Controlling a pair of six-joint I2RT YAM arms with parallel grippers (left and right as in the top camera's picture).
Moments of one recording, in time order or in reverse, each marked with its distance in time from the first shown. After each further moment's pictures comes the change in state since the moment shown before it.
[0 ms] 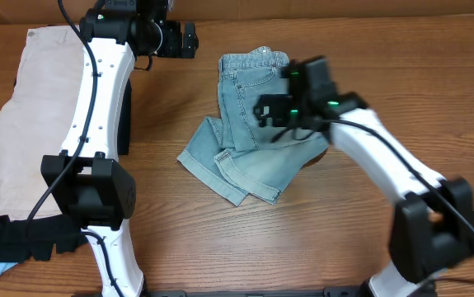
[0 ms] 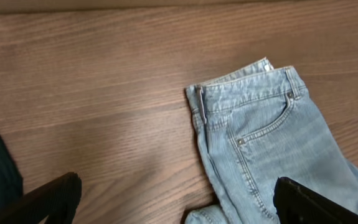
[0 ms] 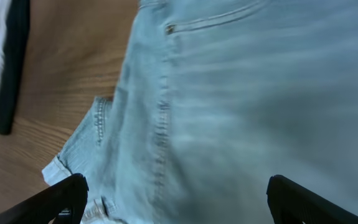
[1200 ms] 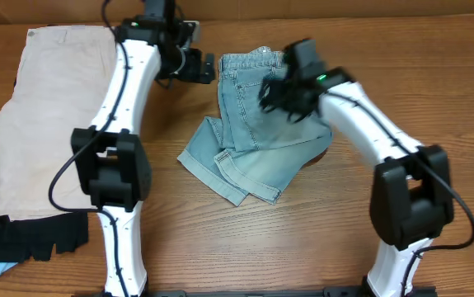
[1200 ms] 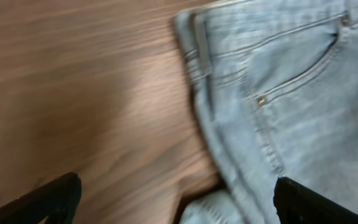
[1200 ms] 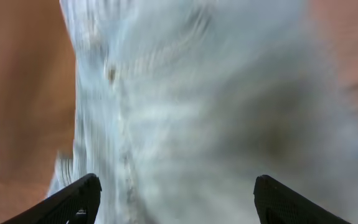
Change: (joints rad) left arm -0.061 0.181 -0.005 -0.038 0.025 0.068; right arm -0.070 0.179 0.230 -0.134 0.049 0.150
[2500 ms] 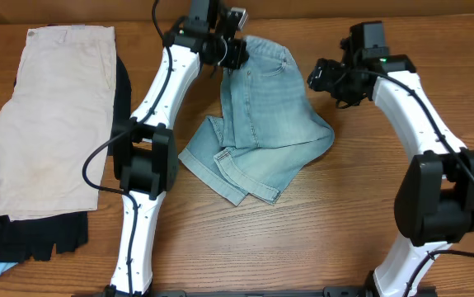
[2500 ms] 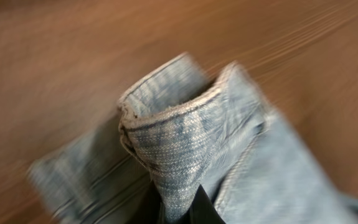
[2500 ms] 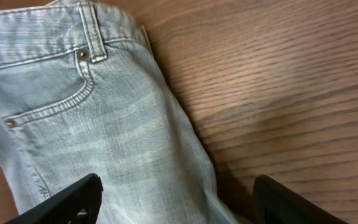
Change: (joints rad) left arm -0.130 0.208 0.198 0.303 0.198 -0.044; right arm -0.256 -0.033 0.026 -0.076 -0.063 -0.073
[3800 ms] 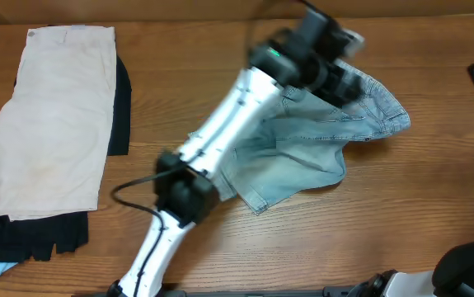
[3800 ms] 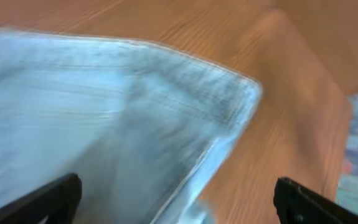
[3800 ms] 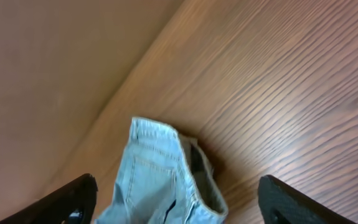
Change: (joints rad) left arm -0.330 -0.108 0.206 -0.298 0.032 -0.099; right arm -0.678 -0.358 0.000 -0.171 -0.270 -0.040
